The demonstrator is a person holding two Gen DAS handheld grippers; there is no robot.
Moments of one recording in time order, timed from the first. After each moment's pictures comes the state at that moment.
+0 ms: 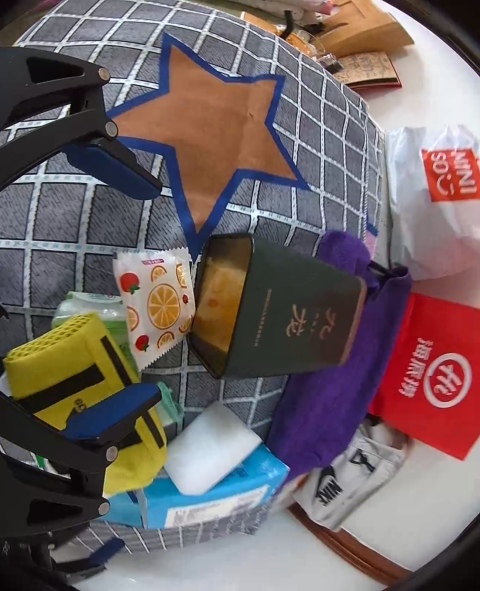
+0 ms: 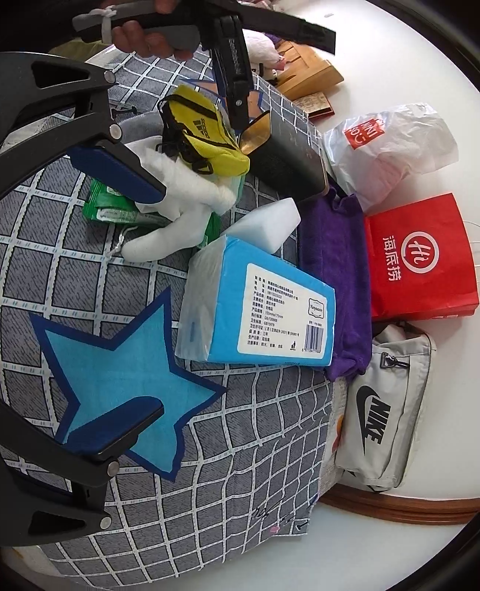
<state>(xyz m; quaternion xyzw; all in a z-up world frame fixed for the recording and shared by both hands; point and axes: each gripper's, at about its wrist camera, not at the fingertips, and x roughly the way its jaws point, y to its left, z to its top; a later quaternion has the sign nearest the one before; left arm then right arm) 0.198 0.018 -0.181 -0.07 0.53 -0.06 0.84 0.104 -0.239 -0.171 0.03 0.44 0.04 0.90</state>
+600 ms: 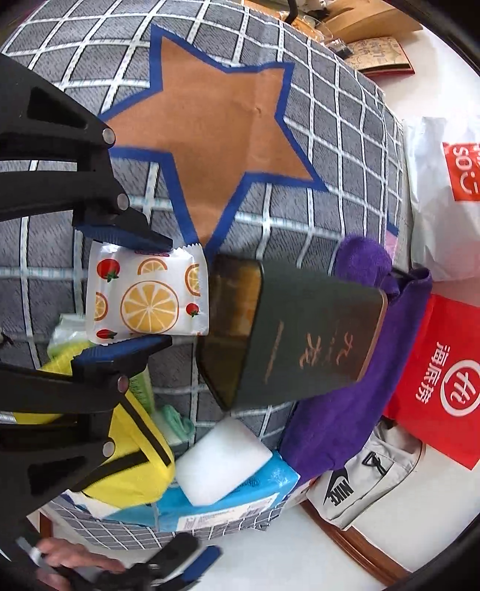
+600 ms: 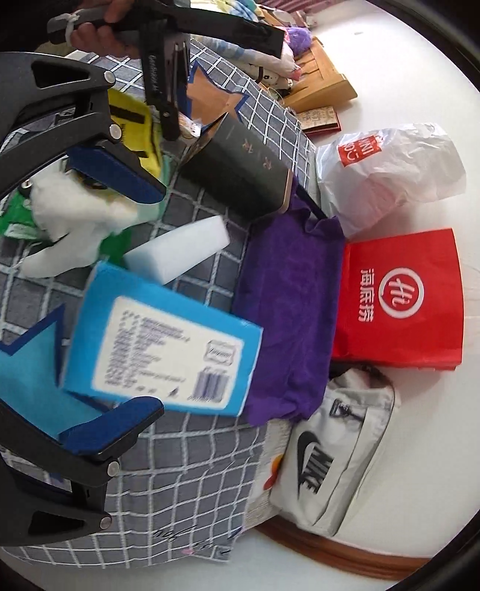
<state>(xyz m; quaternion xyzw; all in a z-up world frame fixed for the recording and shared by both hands) 0.203 0.041 -0.192 -0.08 0.55 -0.09 0.83 0.188 -0.207 -0.141 -0.03 0.43 0.08 0.90</state>
